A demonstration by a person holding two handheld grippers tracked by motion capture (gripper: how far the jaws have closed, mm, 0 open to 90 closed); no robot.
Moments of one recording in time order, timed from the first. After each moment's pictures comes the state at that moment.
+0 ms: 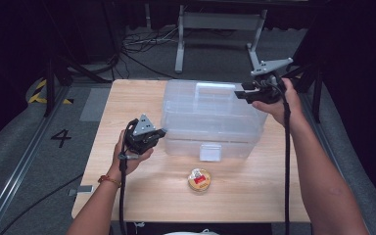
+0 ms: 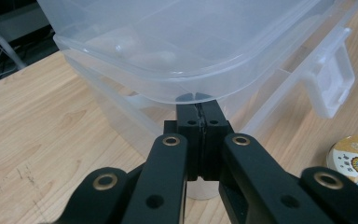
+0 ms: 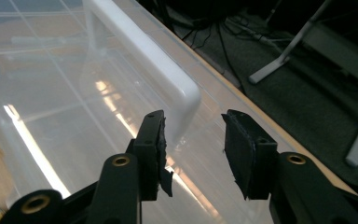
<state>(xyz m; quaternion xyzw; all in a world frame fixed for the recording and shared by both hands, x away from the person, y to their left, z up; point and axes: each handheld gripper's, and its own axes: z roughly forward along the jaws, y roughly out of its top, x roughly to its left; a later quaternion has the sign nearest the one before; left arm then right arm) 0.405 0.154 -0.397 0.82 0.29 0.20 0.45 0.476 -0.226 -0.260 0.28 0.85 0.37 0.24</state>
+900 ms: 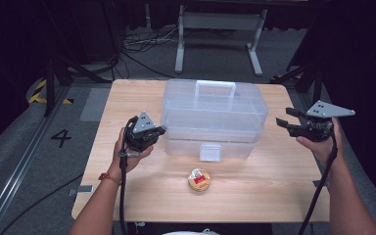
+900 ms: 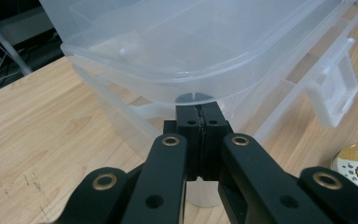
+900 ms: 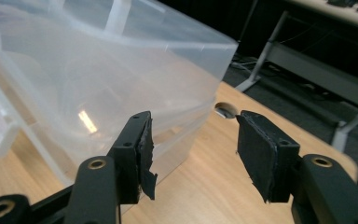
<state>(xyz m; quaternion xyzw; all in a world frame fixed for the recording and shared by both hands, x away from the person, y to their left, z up) 0.409 0.153 -0.391 0.82 0.29 0.21 0.45 0.414 -0.353 -0.336 0.31 0.79 0.45 0.29</state>
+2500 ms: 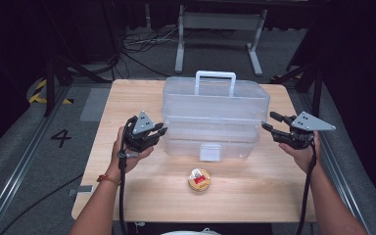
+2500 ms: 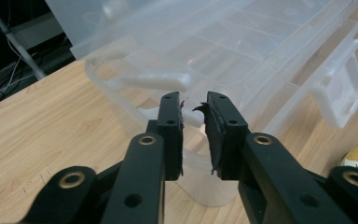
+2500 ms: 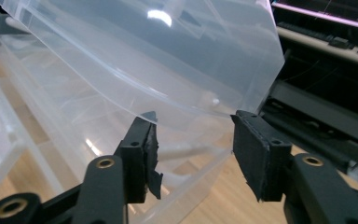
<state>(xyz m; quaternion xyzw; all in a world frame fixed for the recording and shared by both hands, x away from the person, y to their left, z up) 0.404 0.154 -0.386 0.82 0.29 0.23 0.44 0.414 -0.324 -0.376 0.27 0.75 0.51 0.32</state>
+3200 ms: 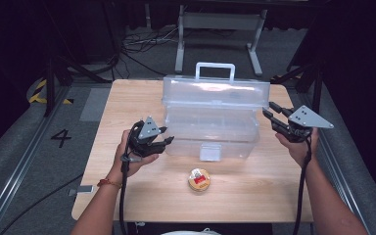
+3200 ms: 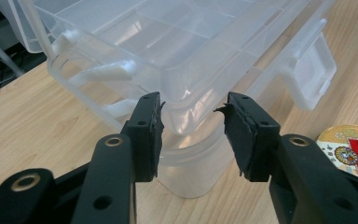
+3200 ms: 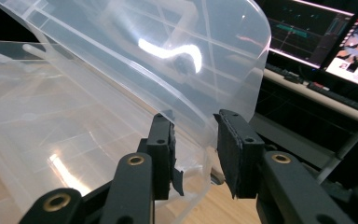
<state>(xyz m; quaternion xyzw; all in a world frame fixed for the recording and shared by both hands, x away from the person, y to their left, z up) 0.396 0.142 -0.389 0.84 0.26 0.21 0.43 0.416 -0.305 -0.354 0.26 0.72 0.51 0.40</state>
